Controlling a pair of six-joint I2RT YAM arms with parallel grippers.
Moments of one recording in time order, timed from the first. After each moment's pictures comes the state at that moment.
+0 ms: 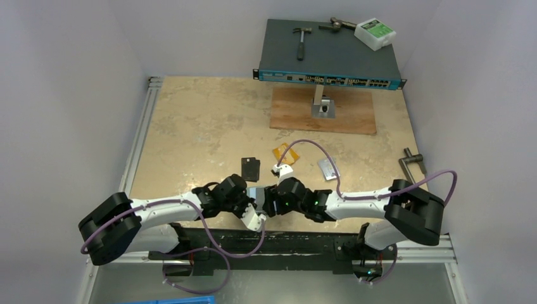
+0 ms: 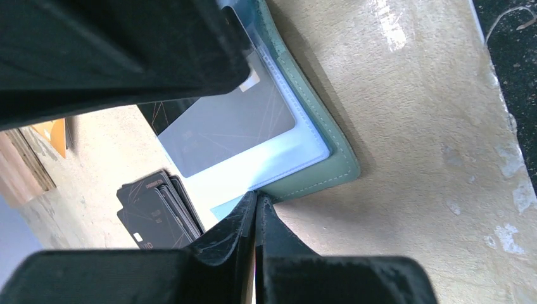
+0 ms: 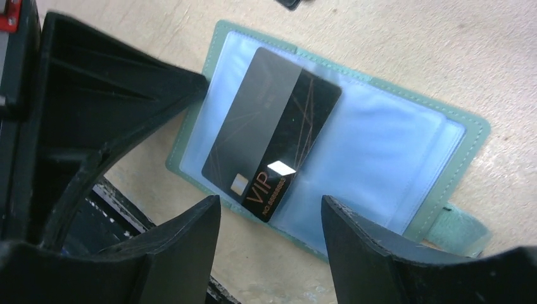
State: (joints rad) left arm -0.93 1.21 0.42 -0.13 0.14 1.24; right arm 1.15 1.43 0.55 0.12 0.21 0.68
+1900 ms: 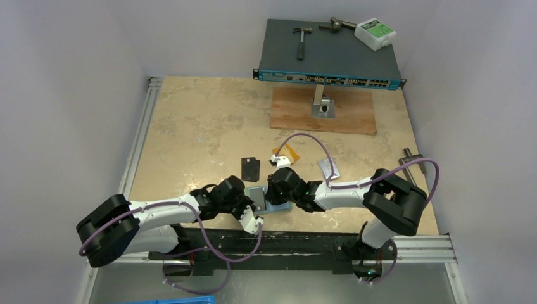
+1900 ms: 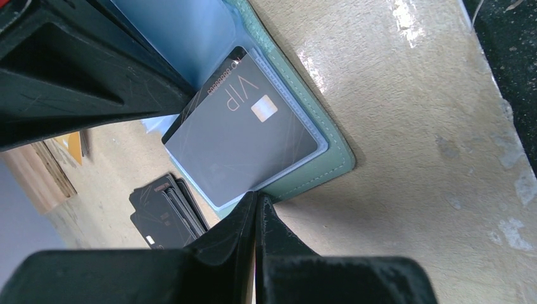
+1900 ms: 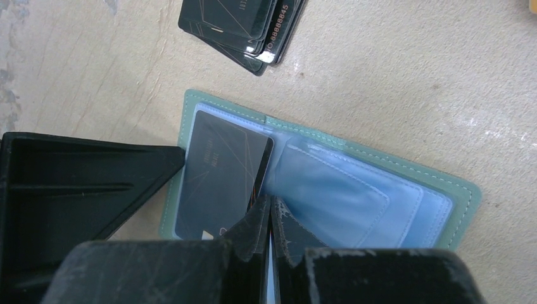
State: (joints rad) left arm -0.93 1.19 0.38 -0.09 0.15 1.31; right arm 1.05 1.58 0.64 0.18 0.14 0.74
